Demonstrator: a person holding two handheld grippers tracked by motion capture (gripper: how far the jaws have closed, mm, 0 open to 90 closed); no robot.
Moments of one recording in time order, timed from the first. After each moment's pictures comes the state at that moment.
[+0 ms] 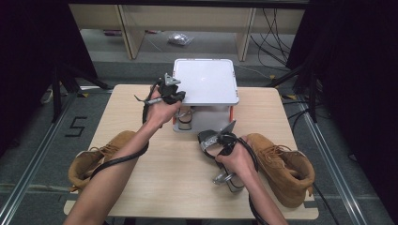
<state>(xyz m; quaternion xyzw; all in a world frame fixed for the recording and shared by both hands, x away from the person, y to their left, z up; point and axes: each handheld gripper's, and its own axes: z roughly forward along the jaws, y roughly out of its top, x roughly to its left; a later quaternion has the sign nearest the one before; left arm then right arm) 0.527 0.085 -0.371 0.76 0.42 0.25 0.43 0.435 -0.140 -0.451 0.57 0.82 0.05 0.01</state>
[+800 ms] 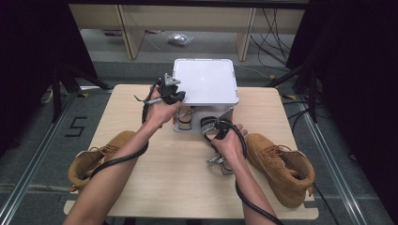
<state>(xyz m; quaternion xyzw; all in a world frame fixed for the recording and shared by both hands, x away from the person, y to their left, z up) 0.527 0.086 -0.371 0.76 0.41 0.25 0.44 0.491 -0.128 -0.463 0.64 0.77 0.06 0.04</state>
